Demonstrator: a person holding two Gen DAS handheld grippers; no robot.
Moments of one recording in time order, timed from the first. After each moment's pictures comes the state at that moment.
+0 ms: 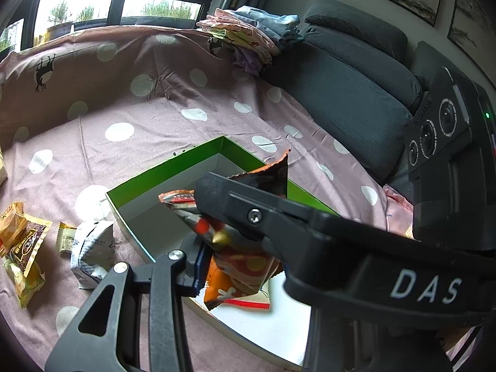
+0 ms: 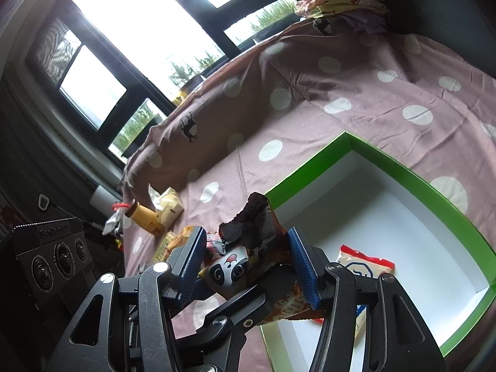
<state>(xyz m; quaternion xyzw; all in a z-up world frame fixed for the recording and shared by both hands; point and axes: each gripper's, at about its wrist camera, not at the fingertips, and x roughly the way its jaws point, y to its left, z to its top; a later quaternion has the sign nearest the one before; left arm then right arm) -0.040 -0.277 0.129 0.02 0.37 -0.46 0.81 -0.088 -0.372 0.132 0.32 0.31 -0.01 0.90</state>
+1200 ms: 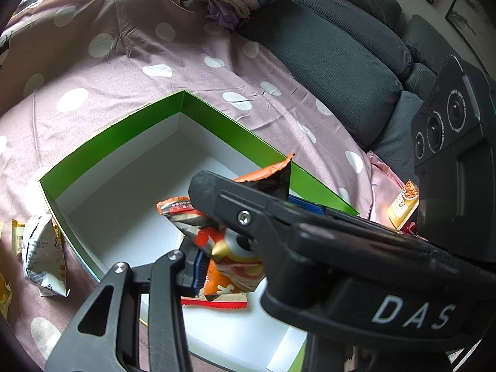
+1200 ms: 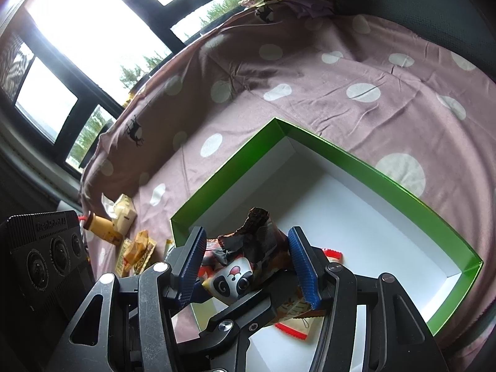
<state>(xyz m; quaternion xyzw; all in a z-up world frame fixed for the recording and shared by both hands) -0.025 -0.330 0.097 0.05 0.45 -0.51 0.73 -0.091 -0.407 0.105 0.34 0.35 -0.11 0.87</state>
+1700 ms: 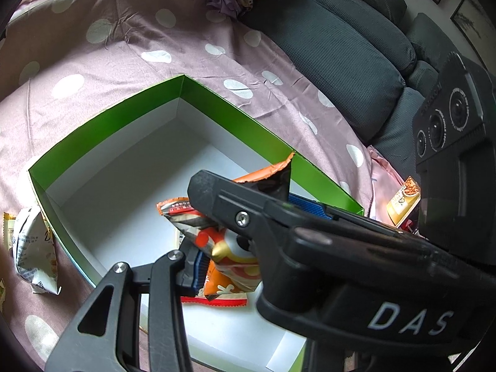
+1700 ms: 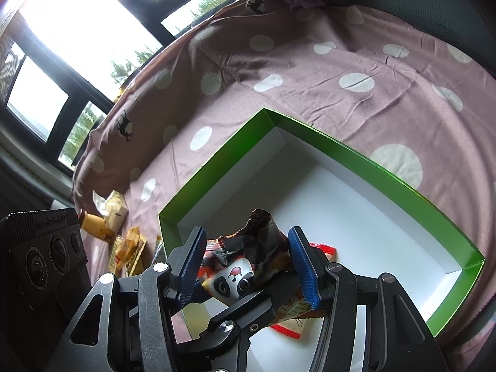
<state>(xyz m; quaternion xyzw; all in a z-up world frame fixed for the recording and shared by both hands) -0.021 -0.331 0.087 0.05 0.48 -0.50 0.72 -0.087 -0.410 0.095 0.34 0.37 -0.12 0.86</state>
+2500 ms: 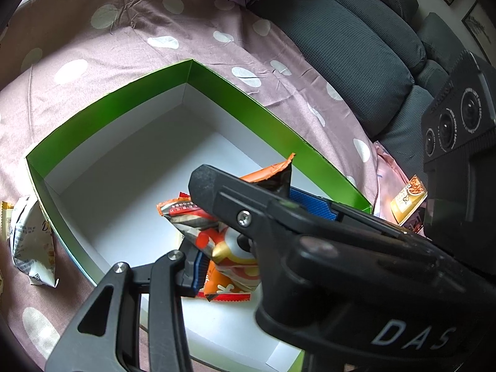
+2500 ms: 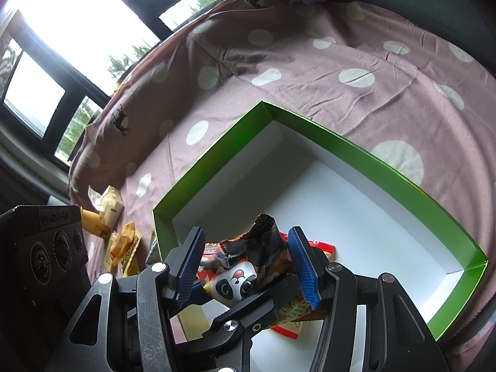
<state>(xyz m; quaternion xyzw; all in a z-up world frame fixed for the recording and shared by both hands) -0.016 -0.335 0.079 0.06 0.50 -0.49 0.71 -0.083 -0.408 0.091 0.34 0.38 -0.12 0.85</state>
